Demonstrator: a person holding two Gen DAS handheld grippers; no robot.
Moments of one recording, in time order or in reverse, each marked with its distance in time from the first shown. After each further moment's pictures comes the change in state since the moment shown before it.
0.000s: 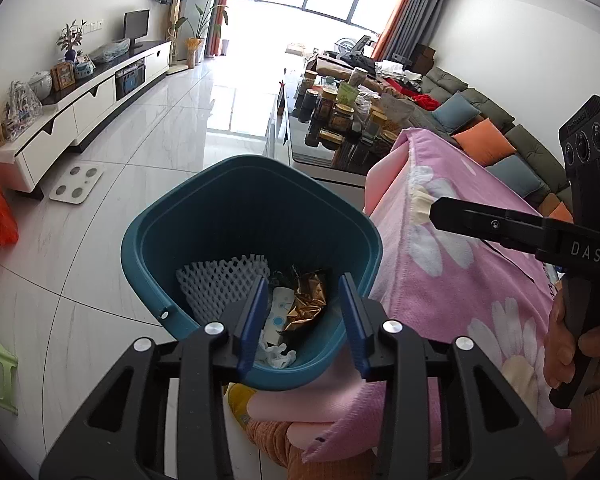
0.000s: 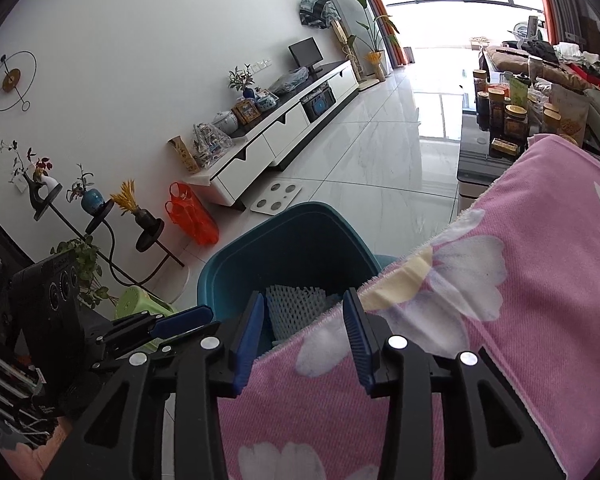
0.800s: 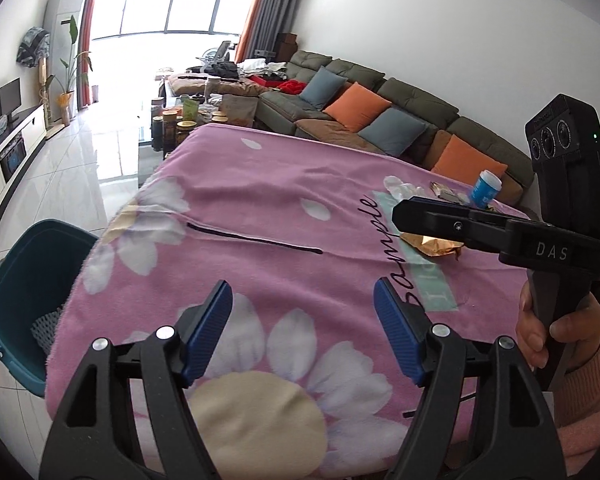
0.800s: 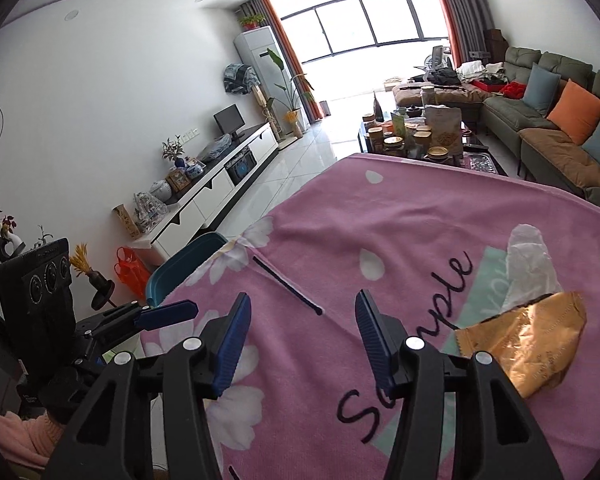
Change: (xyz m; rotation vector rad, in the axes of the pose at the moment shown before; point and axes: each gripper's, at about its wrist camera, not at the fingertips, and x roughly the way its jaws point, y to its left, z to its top) left arm -0.013 -0.210 -0.036 0.349 -0.001 -0.351; right arm -0.195 -0.090 -0.110 0.156 -0.244 -0.251
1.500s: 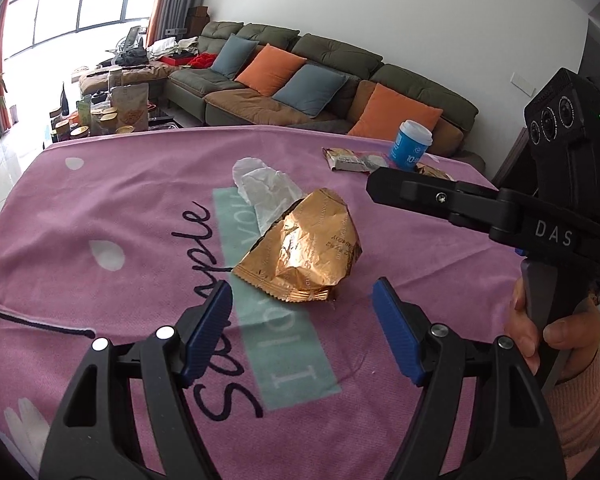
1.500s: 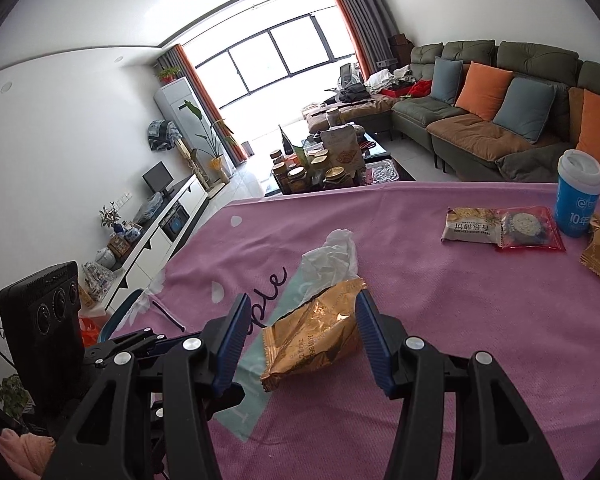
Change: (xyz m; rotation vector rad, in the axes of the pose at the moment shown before) left arm 0.116 -0.134 0.040 0.181 0.145 -0.210; right arm -0.071 -0.118 -0.016 0.215 -0.137 -0.181
